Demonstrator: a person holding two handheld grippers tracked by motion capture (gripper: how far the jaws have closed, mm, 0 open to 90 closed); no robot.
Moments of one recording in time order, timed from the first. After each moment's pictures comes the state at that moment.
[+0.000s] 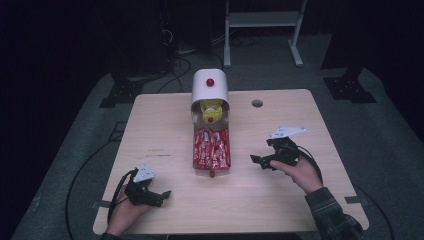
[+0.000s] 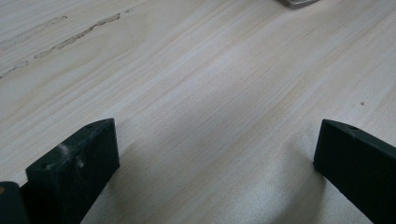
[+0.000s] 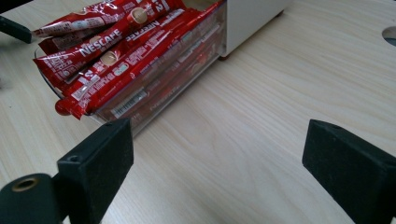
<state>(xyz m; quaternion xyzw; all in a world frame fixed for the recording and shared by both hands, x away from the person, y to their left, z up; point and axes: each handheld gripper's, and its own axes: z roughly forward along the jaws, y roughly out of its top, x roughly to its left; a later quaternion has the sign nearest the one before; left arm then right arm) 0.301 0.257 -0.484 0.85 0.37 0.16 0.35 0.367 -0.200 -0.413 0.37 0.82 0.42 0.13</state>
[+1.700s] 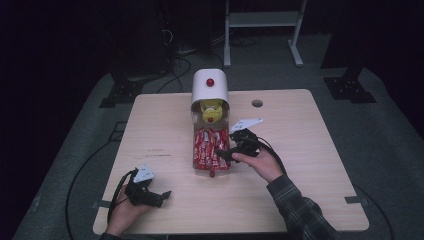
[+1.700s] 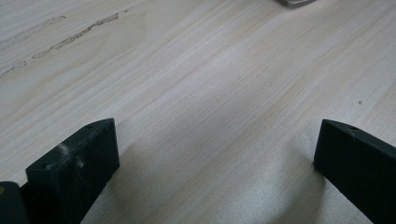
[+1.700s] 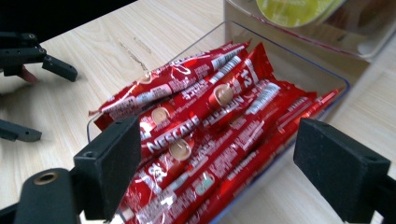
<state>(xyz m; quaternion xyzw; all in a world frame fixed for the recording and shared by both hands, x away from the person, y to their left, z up) 0.300 0.257 -0.483 0.85 0.36 0.16 0.35 0.393 -0.098 -0.402 0.32 0.83 0.44 0.10</state>
